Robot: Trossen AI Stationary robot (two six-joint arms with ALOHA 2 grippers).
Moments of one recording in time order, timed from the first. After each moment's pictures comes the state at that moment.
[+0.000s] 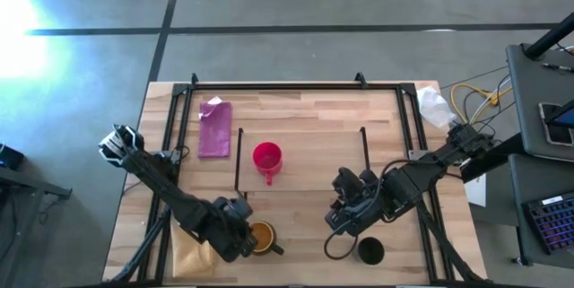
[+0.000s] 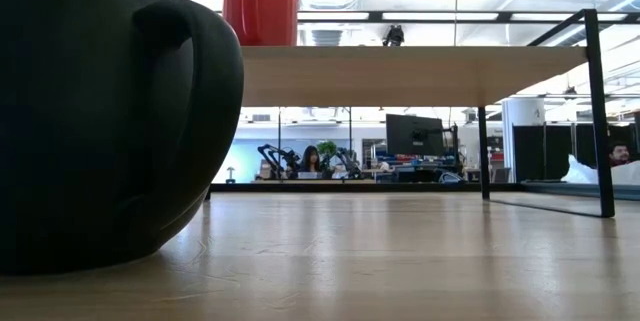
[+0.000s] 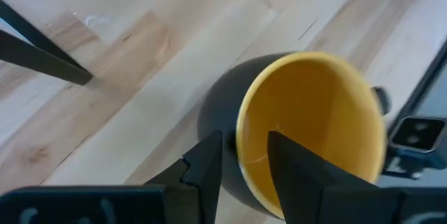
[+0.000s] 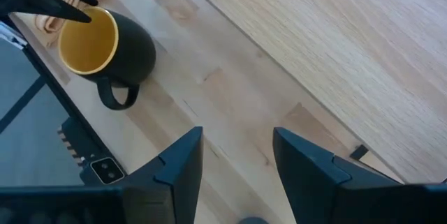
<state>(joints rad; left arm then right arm) -0.70 1.62 1.23 -0.77 -0.35 -1.44 0.57 1.69 1.76 -1.27 0.34 1.31</state>
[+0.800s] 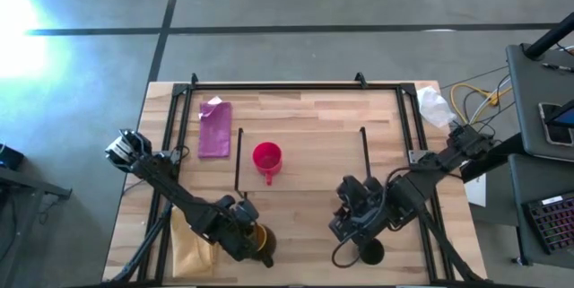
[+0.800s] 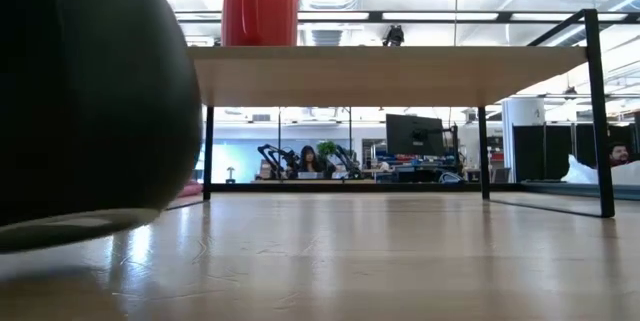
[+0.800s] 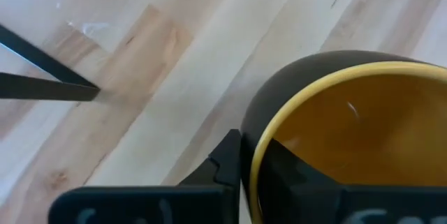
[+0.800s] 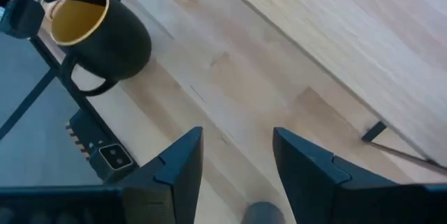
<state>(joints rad) -0.67 1.70 1.23 -0.77 -0.31 -1.27 0.62 1.69 1.74 -1.27 0.34 1.38</state>
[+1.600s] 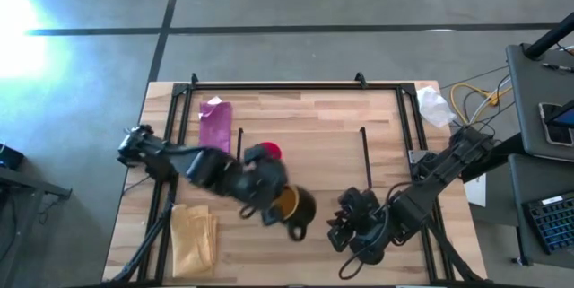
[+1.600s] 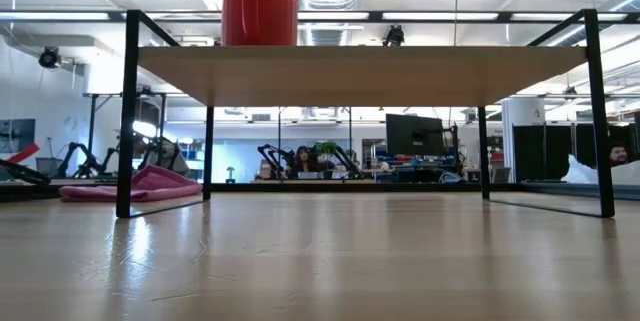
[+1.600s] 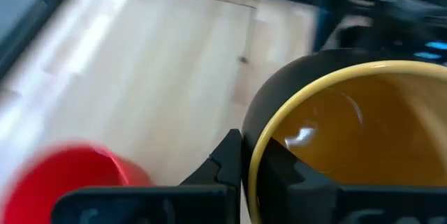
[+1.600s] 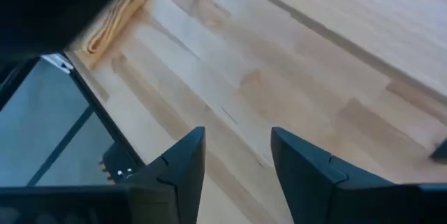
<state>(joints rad) -0.41 1.75 2.04 -1.13 -0.43 -0.55 0.71 1.68 1.58 -1.02 0.51 1.49</state>
